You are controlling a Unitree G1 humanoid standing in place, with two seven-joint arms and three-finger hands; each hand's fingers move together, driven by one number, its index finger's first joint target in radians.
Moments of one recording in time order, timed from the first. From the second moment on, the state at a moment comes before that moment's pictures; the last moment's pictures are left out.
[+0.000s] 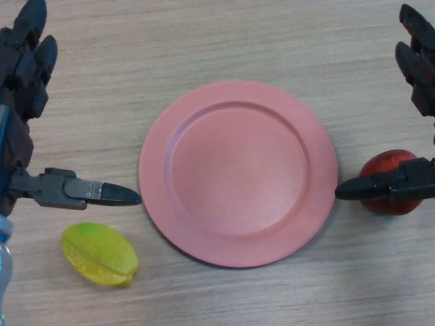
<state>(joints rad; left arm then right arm) -0.08 0.29 0.20 -0.55 -0.13 0.24 -0.13 -0.15 -0.29 -0.12 -0.52 -0.01 0.31 0.19</state>
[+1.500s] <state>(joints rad) 0.21 0.21 0.40 -0.52 0.50 -0.24 -0.51 -0.23 -0.26 -0.01 -0.35 -0.05 0.31 0.18</state>
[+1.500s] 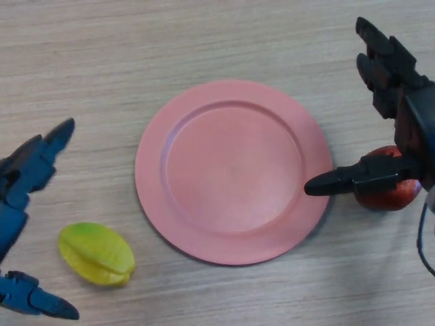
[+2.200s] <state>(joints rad) 0.19 0.24 0.33 -0.24 0.51 -0.30 -0.33 -0.22 -0.26 -0.01 -0.33 -0.03 0.27 0.18</state>
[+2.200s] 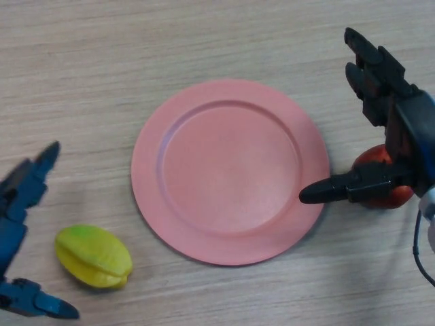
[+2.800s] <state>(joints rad) 0.22 0.25 0.28 -0.10 0.52 -0.45 -0.28 -0.22 -0.26 -0.03 -0.36 0.02 0.27 0.16</state>
